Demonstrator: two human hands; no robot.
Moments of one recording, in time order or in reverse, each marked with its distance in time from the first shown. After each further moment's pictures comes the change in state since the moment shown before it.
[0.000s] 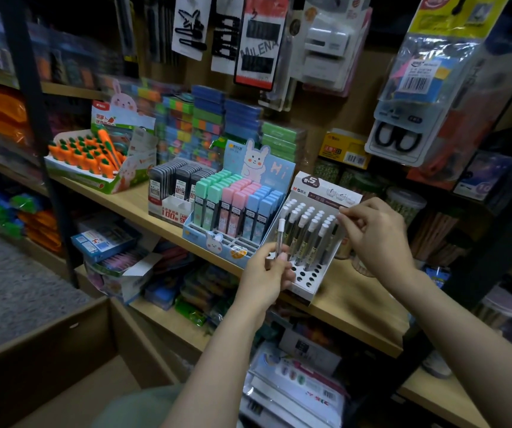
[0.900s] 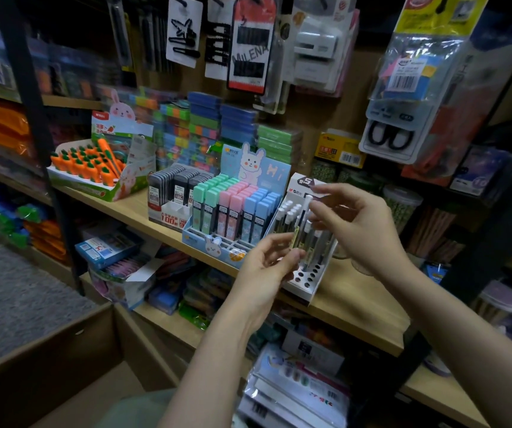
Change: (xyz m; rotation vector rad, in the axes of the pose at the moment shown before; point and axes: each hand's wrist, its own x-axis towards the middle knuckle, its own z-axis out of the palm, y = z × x) left_hand -0.012 0.020 0.003 -0.243 -0.111 0.041; right_hand 0.006 -0.060 -0.027 0.695 -0.161 0.246
